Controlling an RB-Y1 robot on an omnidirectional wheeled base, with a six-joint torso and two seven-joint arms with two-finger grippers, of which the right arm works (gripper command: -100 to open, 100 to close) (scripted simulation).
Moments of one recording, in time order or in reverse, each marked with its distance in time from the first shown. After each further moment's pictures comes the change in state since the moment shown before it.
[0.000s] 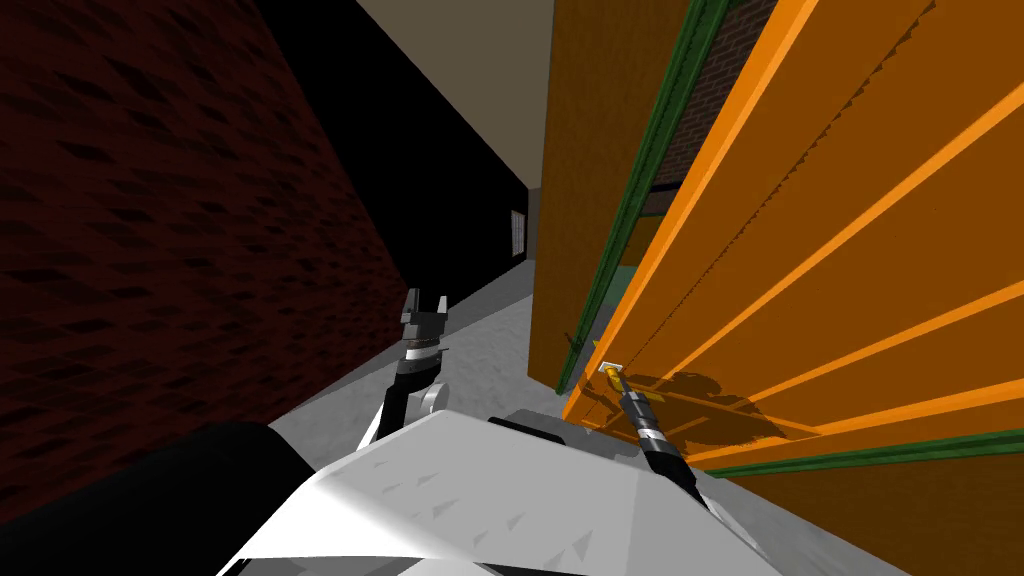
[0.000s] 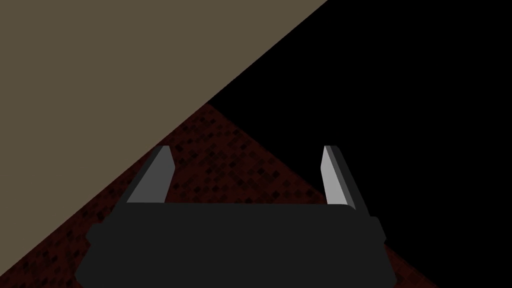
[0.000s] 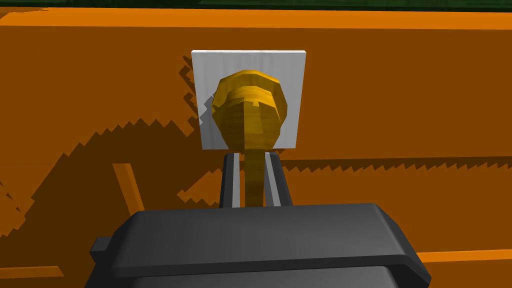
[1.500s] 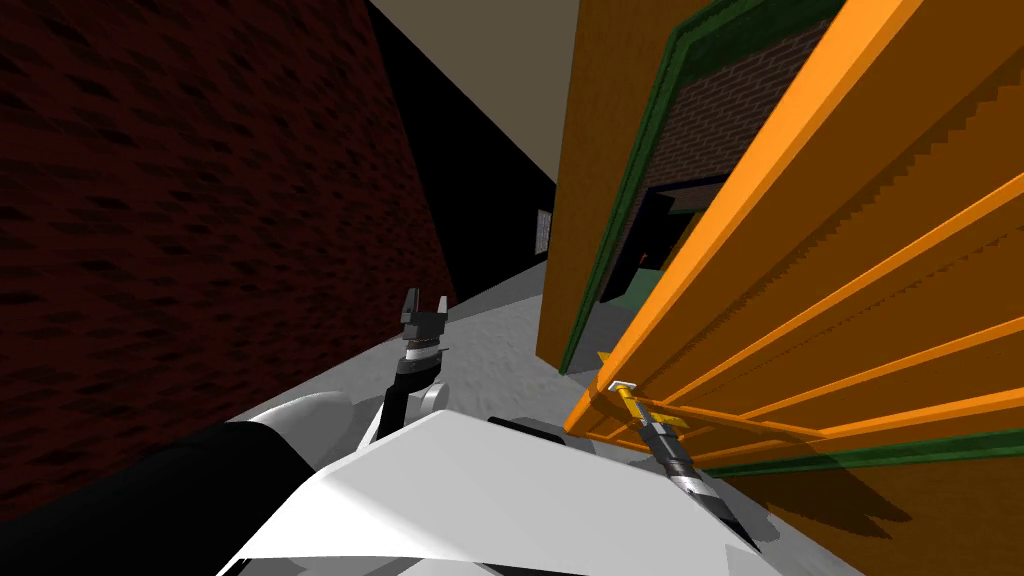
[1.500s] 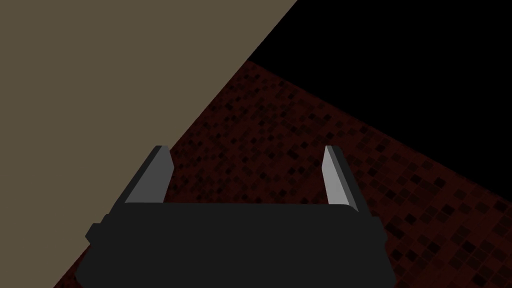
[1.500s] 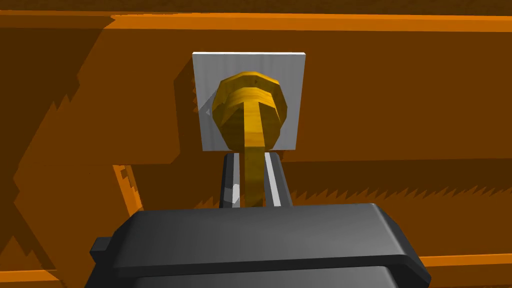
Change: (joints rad) arm 0.120 -0.083 0.057 0.039 0.038 -0.207 -0.098
